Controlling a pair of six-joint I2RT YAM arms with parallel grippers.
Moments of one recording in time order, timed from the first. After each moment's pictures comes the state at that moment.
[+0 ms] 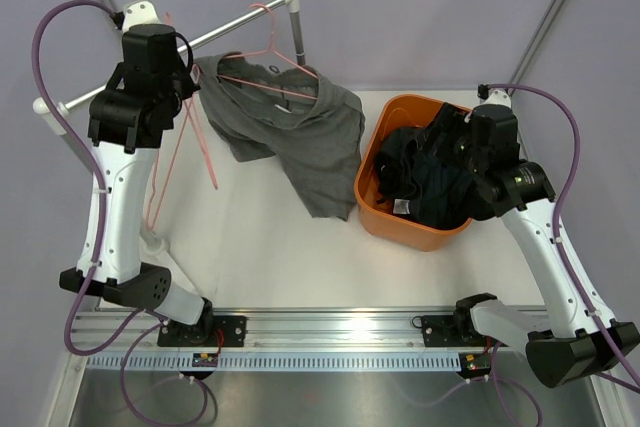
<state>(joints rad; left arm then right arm) -0.27 1.50 2.15 -1.08 -0.52 -0.38 0.27 1.10 1.27 -0.64 0.08 0.56</state>
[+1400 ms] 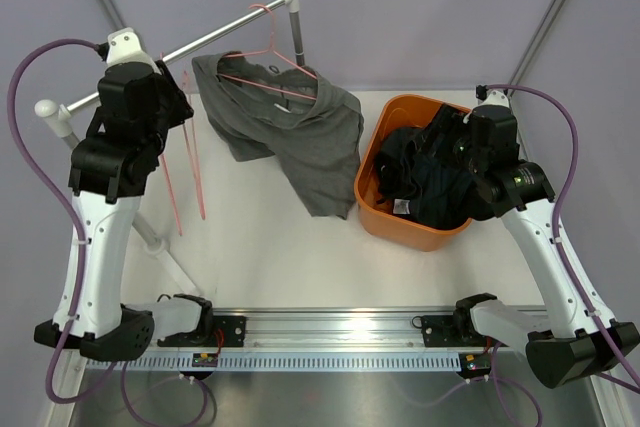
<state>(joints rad) -0.23 1.24 1.83 -0.93 -0.41 -0.37 0.27 1.09 1.27 -0.64 0.06 0.55</state>
